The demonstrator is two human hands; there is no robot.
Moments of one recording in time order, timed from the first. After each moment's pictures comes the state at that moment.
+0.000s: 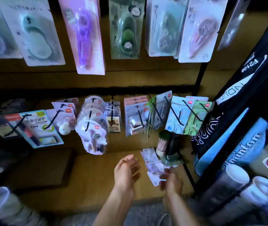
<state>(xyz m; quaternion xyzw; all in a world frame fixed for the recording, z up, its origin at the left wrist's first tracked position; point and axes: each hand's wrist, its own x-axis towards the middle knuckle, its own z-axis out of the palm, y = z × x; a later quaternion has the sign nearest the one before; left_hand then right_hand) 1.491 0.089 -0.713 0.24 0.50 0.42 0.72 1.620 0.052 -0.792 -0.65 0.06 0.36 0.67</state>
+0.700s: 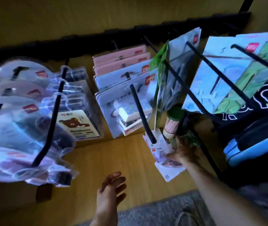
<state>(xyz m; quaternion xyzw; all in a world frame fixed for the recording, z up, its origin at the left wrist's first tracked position) 1.483 0.190 -0.865 0.23 0.66 0.27 0.66 1.771 0.202 -0.999 -0.91 -0.32 0.27 0.03</state>
